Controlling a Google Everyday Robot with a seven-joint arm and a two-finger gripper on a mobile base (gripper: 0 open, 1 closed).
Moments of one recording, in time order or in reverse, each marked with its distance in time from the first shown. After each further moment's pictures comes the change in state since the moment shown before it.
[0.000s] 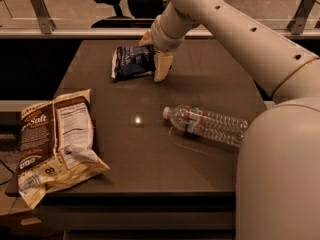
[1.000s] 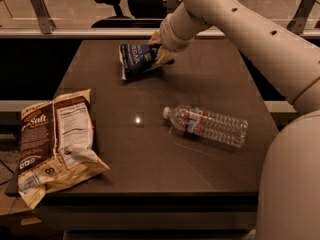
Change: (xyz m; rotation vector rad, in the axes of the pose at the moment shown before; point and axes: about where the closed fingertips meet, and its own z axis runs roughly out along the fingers) arm 0.011 0.002 -0.024 0.078 -0.004 0.037
